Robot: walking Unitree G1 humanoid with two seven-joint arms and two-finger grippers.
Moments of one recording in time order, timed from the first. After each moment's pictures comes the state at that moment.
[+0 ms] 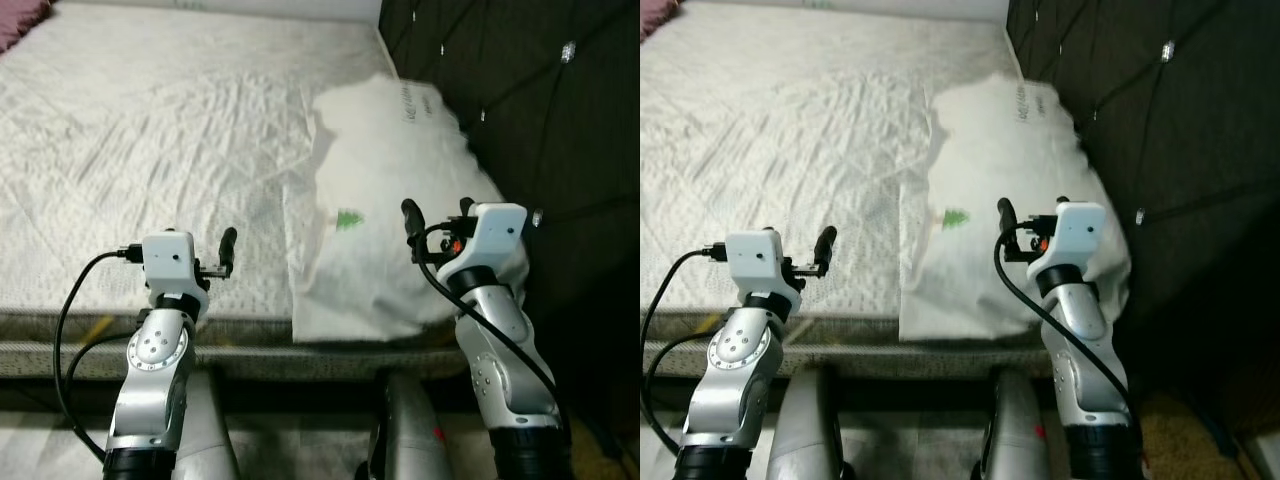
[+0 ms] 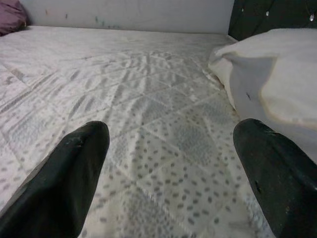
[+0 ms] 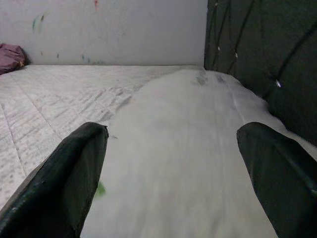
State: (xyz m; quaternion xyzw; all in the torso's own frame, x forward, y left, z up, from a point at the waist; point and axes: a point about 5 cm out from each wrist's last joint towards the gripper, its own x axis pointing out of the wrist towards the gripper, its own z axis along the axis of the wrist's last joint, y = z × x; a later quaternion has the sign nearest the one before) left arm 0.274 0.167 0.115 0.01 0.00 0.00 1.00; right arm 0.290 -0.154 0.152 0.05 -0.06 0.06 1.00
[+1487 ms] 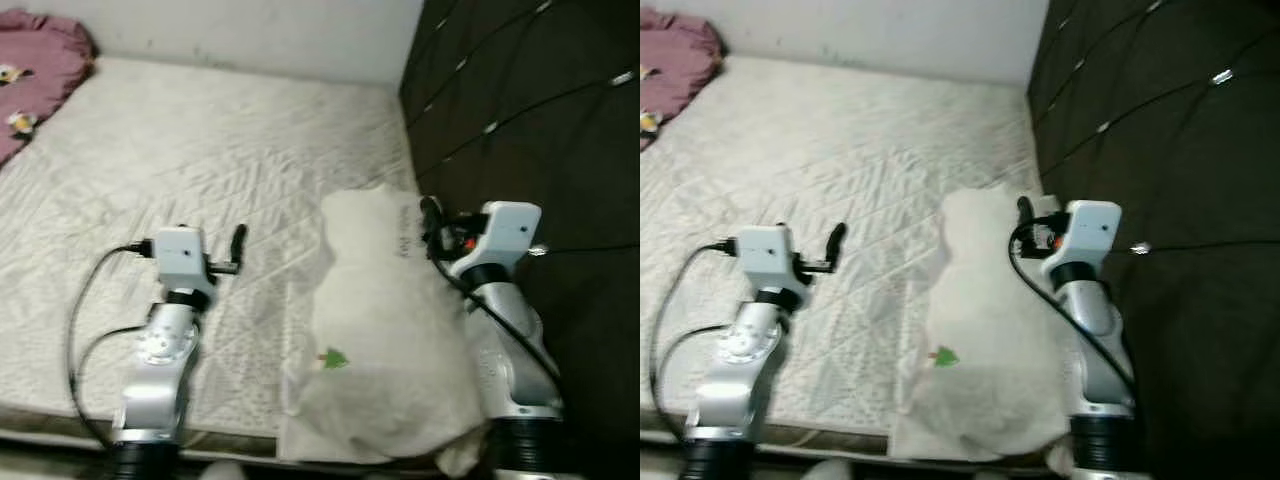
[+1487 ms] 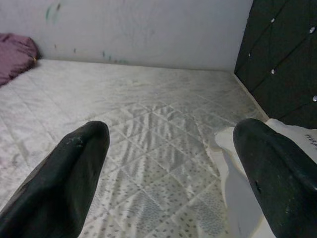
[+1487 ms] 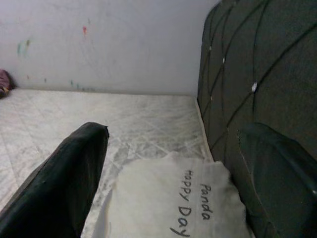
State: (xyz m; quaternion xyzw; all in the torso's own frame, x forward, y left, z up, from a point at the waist) left arm 0.277 0.163 0.118 0.01 0.00 -0.01 1.00; right arm 0.296 -0.166 0.146 0.04 -0.05 0.02 1.00
